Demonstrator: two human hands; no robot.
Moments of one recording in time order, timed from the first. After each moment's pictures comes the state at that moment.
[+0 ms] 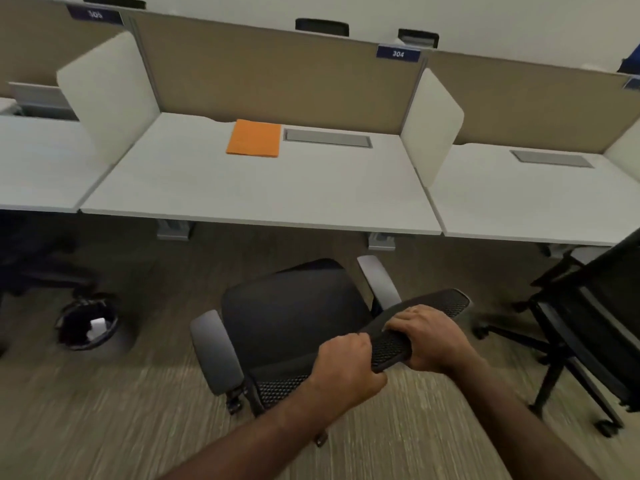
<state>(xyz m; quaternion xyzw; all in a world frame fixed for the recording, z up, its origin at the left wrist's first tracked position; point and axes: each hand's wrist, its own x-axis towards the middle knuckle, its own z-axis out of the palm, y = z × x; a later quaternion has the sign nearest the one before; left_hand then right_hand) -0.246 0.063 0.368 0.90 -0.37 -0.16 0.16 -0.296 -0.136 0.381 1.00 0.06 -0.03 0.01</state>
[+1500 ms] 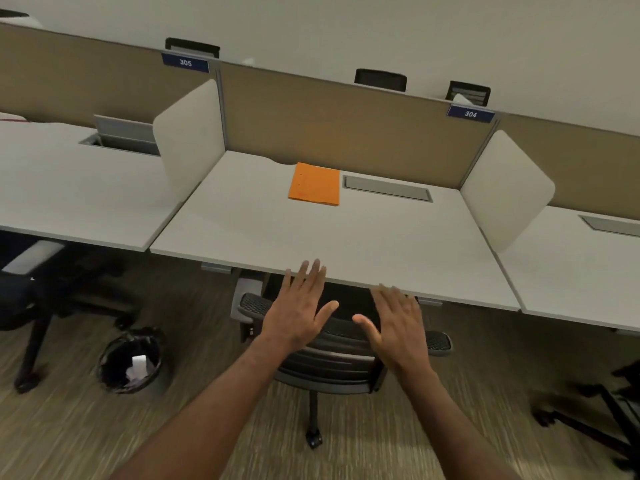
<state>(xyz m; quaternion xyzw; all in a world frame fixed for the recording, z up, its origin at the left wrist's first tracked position) 0.091 0.241 0.370 0.93 -0.35 0.05 0.13 -0.016 0.034 0.369 0.98 -0.10 0.13 -0.04</state>
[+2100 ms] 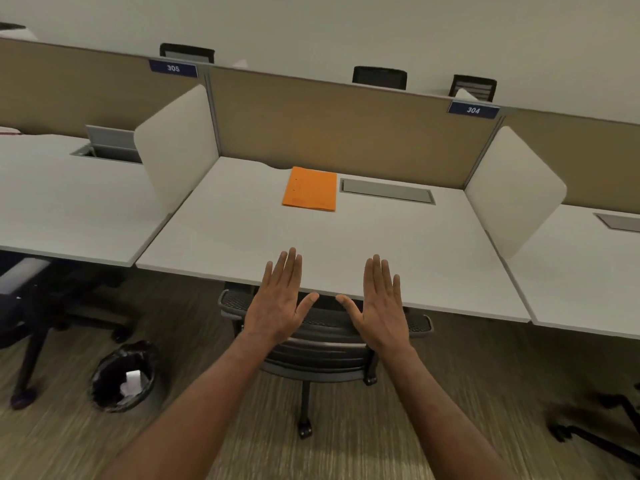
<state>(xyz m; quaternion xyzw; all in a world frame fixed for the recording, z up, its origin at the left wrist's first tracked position) 0.156 0.209 0.373 0.94 -0.31 0.07 0.10 0.075 -0.009 0.368 0.99 -0.09 0.12 -0.08</state>
